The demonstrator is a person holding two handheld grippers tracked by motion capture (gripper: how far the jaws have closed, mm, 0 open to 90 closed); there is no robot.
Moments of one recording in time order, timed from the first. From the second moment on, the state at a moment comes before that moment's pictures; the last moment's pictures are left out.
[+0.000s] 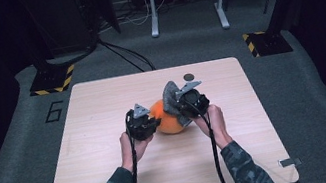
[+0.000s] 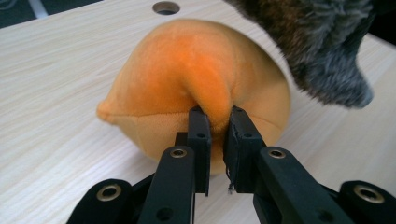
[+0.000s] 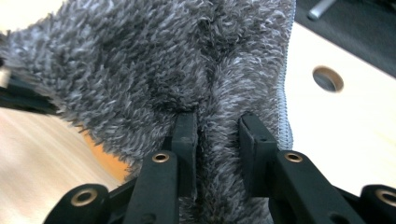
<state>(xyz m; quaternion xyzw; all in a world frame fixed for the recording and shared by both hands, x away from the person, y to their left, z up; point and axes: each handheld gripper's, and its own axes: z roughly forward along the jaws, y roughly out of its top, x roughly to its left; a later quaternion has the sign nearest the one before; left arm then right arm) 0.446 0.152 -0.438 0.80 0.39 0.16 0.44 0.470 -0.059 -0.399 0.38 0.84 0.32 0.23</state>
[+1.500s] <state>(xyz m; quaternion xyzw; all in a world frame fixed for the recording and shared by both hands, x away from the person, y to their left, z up) 0.453 0.160 -0.453 0.79 0.41 0.15 0.43 0.488 -0.081 -0.431 0.43 0.84 0.27 0.20</state>
